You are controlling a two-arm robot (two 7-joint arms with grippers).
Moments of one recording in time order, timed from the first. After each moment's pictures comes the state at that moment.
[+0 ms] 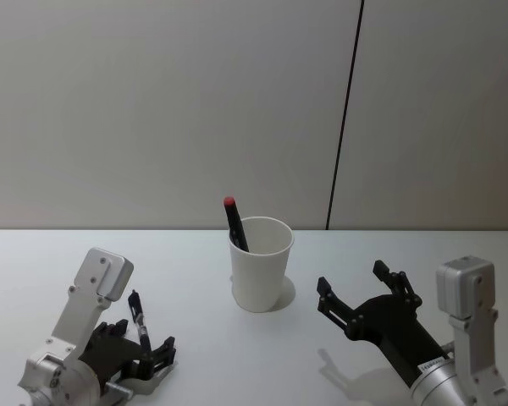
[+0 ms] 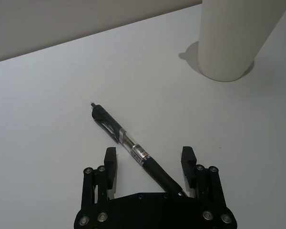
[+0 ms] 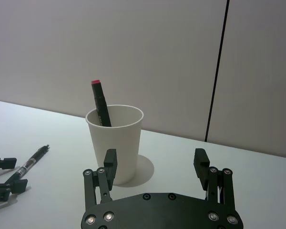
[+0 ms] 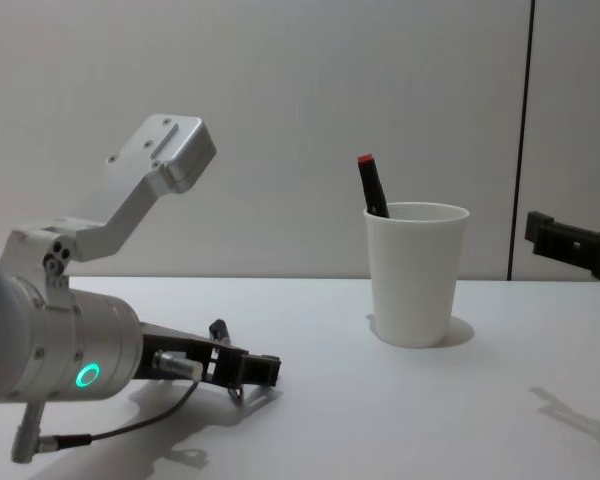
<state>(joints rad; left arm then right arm) -0.28 0.30 0.43 -1.62 -0.30 0.59 -0.07 -0.01 0.34 -0.23 -1.77 0.29 0.03 0.07</state>
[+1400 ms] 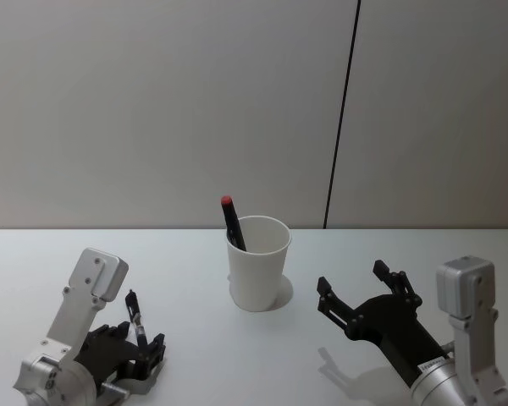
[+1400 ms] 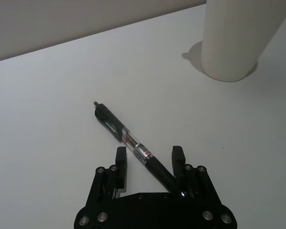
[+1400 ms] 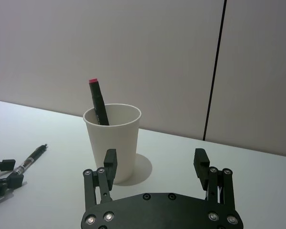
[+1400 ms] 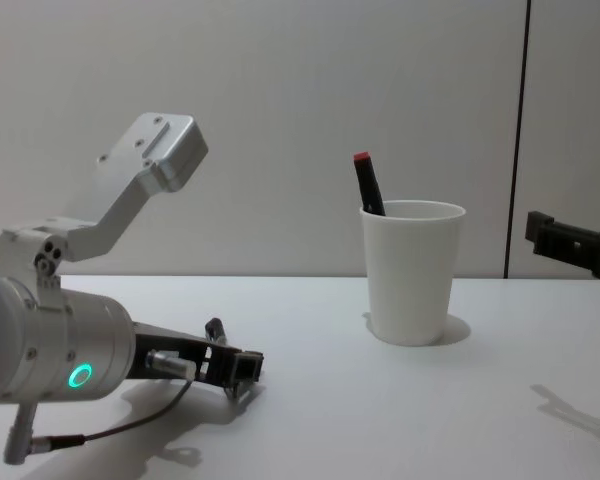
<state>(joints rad) -0.27 0.29 0.41 -1.63 -0.29 0.59 -0.06 -0.01 0.34 -0.23 -1.77 0.29 0.03 0.07</state>
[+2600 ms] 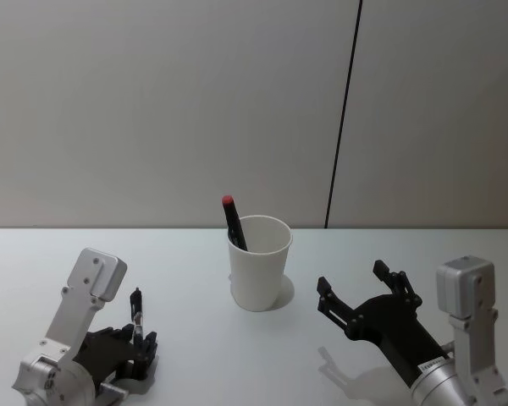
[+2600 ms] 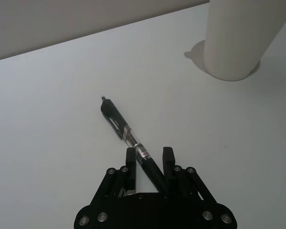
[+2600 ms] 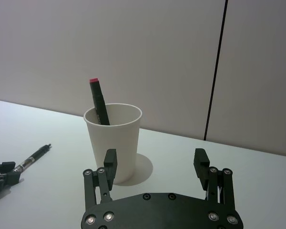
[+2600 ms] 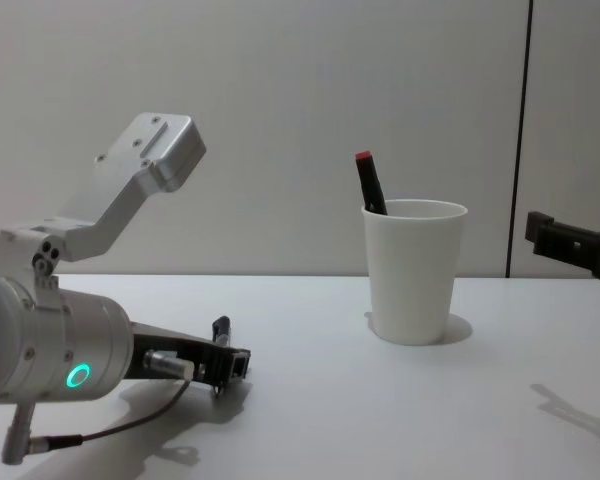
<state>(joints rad) -0.26 0.29 0.41 -1.63 -0.29 0.59 -0.06 -0.01 0.34 -0.23 -1.77 0.29 0.03 0.07</state>
